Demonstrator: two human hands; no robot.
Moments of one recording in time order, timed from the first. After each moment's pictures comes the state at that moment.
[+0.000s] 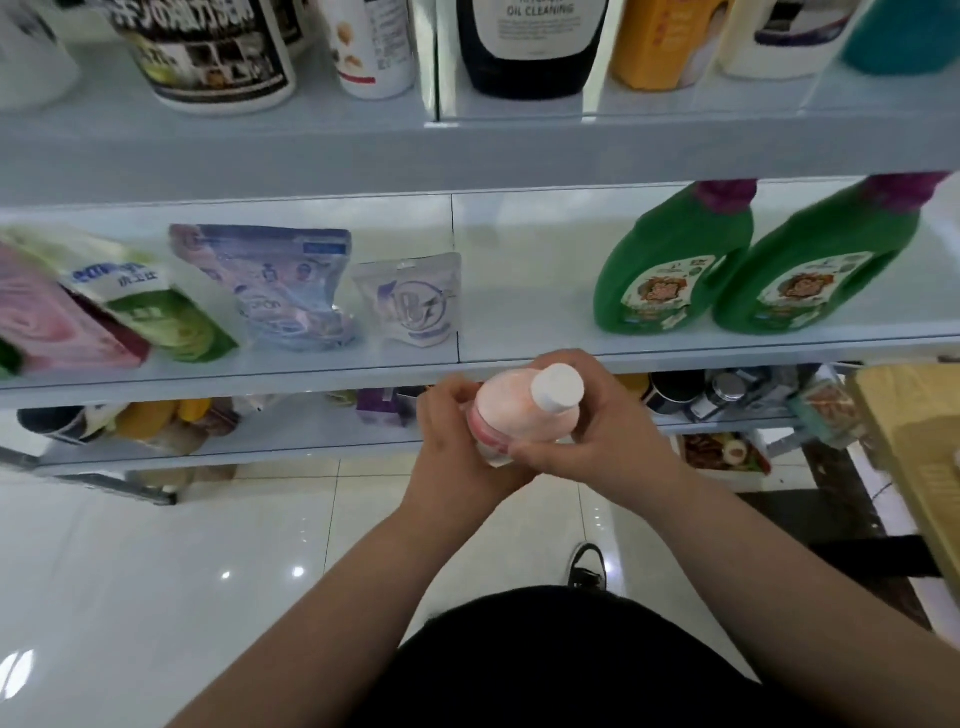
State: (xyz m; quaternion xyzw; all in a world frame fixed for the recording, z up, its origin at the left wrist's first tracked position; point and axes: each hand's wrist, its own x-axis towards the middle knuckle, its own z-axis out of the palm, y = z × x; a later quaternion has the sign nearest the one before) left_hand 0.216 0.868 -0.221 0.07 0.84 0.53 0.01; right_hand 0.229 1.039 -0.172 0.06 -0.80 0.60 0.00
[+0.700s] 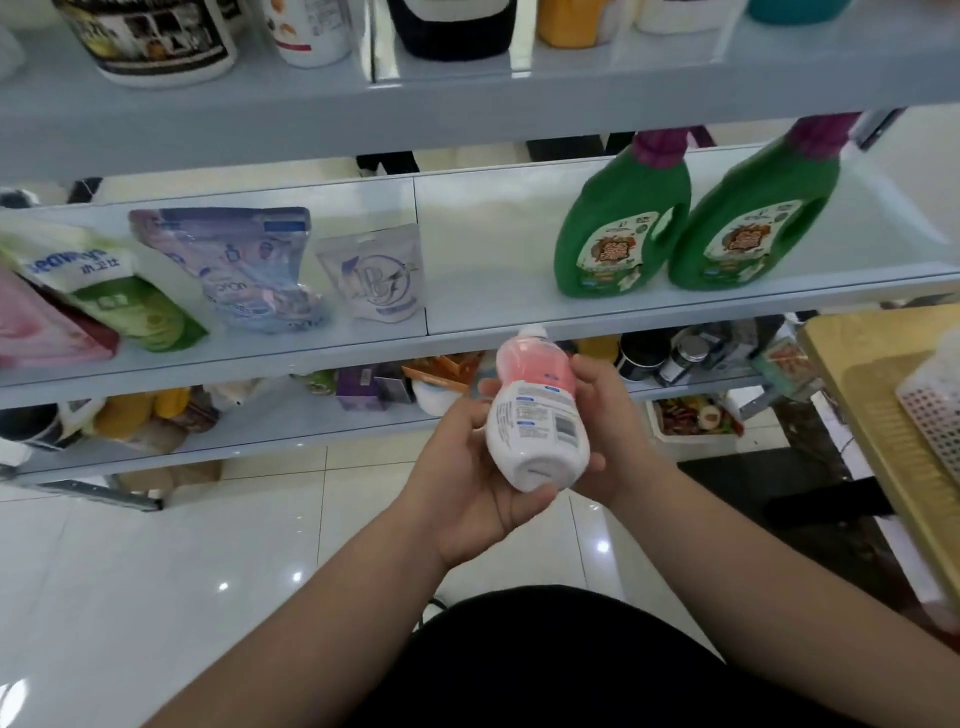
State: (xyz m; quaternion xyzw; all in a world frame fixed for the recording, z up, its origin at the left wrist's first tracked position) left_hand 0.270 0.884 -0.158 -0.15 0.24 0.80 0.52; right_hand 0.271 1.042 -0.193 -0.24 -0.38 0.88 -0.17
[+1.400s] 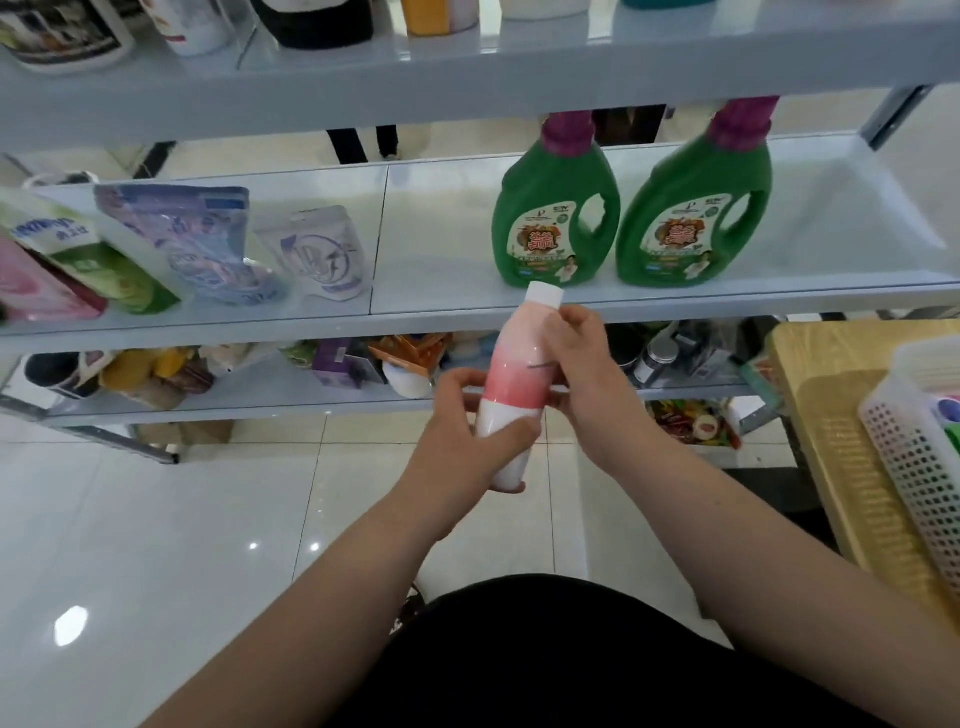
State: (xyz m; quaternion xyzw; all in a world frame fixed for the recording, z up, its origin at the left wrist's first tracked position) left_hand 0.327 1.024 -0.167 -0.06 0.72 0.66 0.22; right_hand 0.299 1.178 -0.174 -0.13 -0.64 0.75 -0.06
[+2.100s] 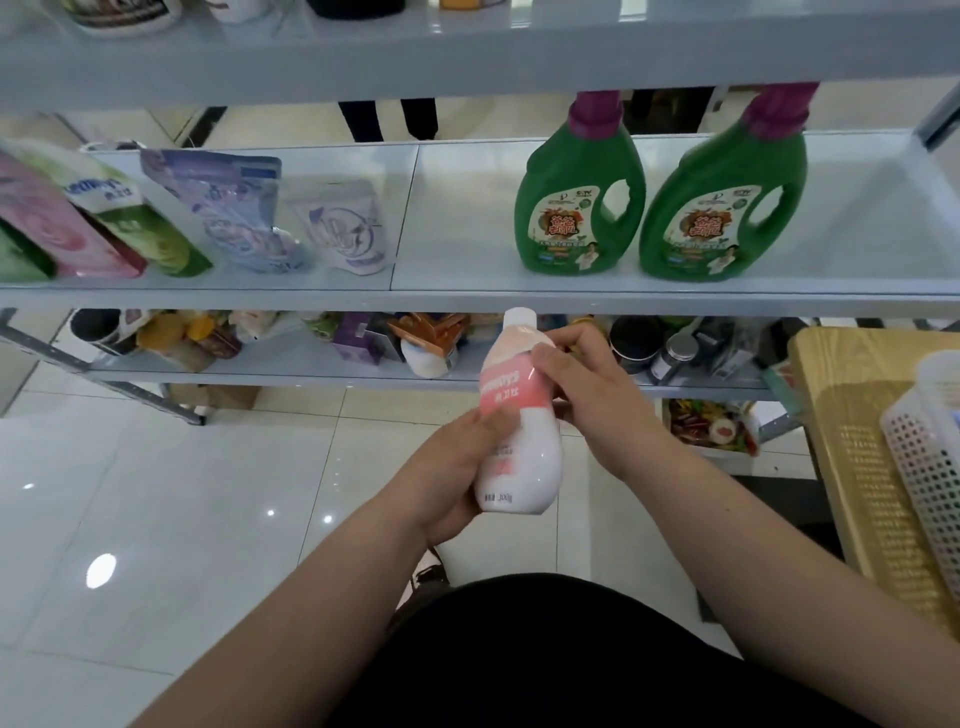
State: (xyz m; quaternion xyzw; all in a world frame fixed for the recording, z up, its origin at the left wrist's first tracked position) left_hand 0.355 1.020 -0.183 -0.12 0.51 0.78 0.35; right_hand 0.321 1.191 -0.187 -0.08 -0.68 0.72 -0.12
